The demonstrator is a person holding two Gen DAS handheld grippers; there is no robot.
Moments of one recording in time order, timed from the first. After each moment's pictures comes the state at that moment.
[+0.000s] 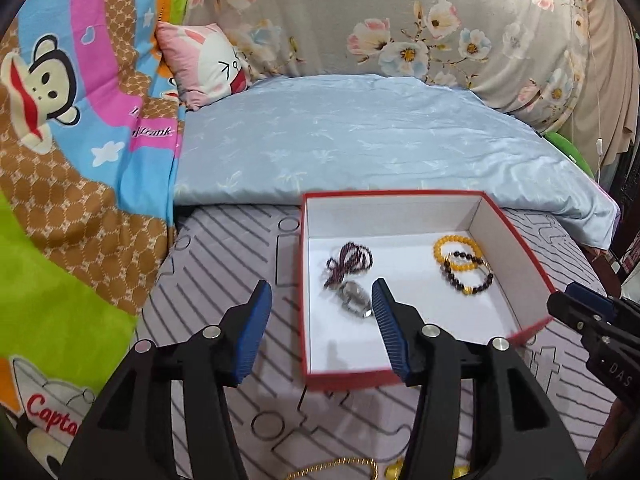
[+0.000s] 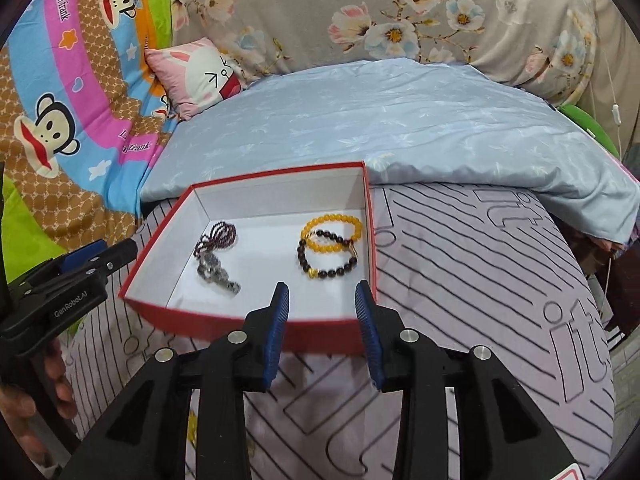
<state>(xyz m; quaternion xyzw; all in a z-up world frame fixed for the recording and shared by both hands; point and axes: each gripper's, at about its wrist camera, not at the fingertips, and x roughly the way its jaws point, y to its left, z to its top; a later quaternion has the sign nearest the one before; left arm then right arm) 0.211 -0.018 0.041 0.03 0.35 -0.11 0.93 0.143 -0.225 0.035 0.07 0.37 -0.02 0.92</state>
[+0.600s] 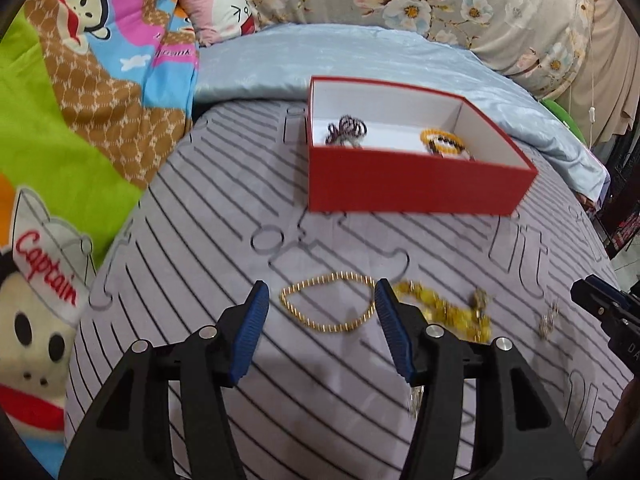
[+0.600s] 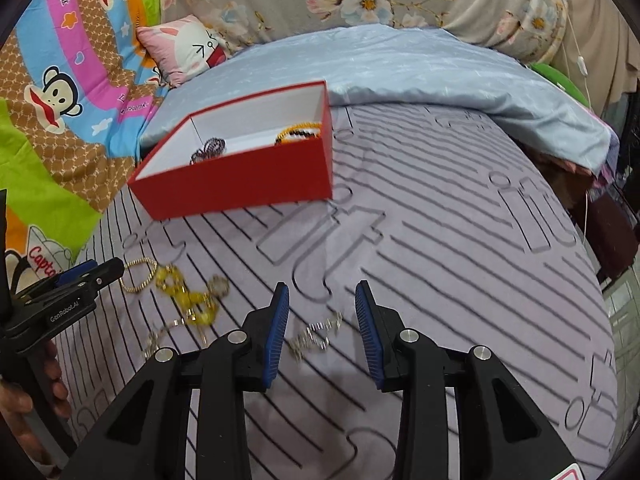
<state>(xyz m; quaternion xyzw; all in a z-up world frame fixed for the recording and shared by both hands) 0.108 0.003 -0.013 0.01 0.42 -0.10 0.90 0.029 -0.234 -0.002 0.09 0.42 -0.05 0.90</state>
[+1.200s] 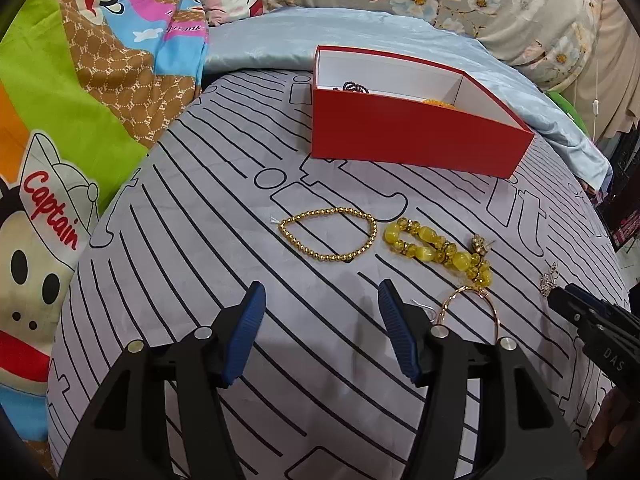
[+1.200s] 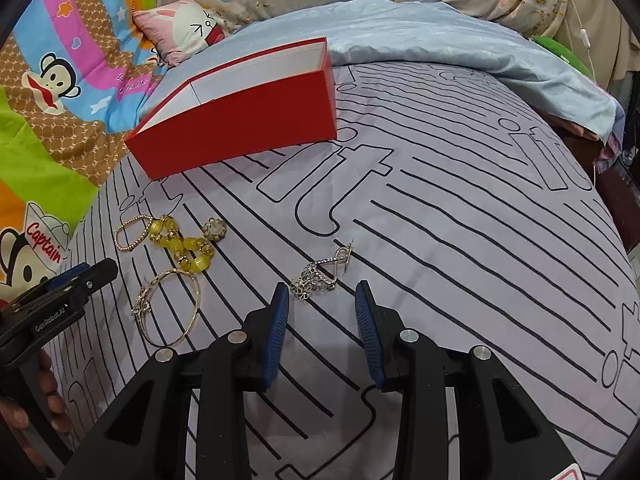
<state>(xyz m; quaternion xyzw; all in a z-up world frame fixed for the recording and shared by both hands) 0.081 0.007 -0.029 0.00 0.45 -0.09 0.89 0.021 -0.226 -0.033 0.10 0.45 -0.04 0.88</state>
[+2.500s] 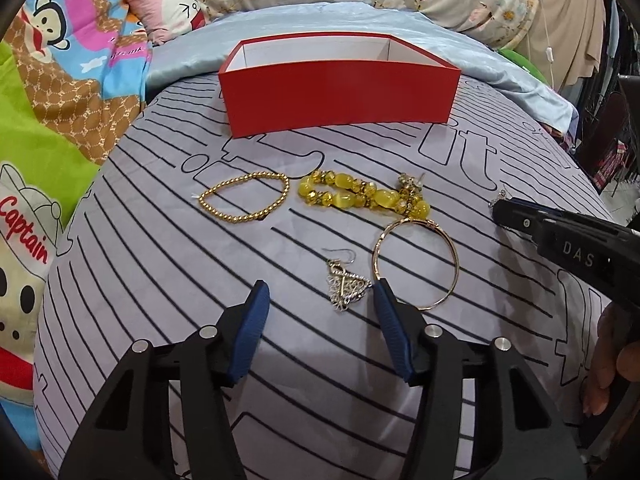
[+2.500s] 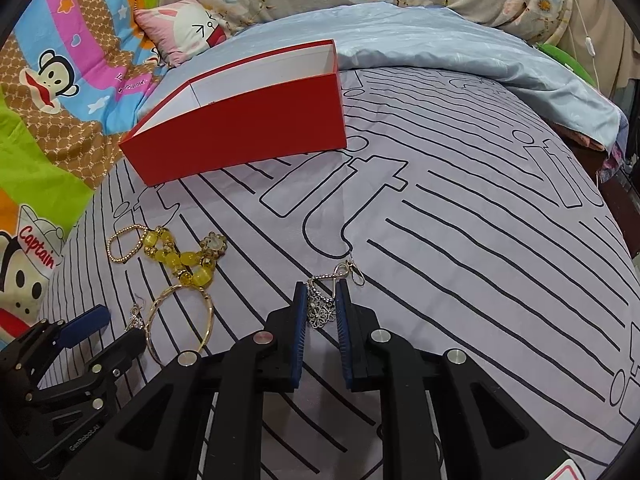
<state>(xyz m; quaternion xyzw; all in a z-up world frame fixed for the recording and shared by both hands) 0.048 -0.035 -0.043 0.07 0.43 -0.16 0.88 0.037 -0.221 -0.038 0.10 0.45 -0.04 0.89</state>
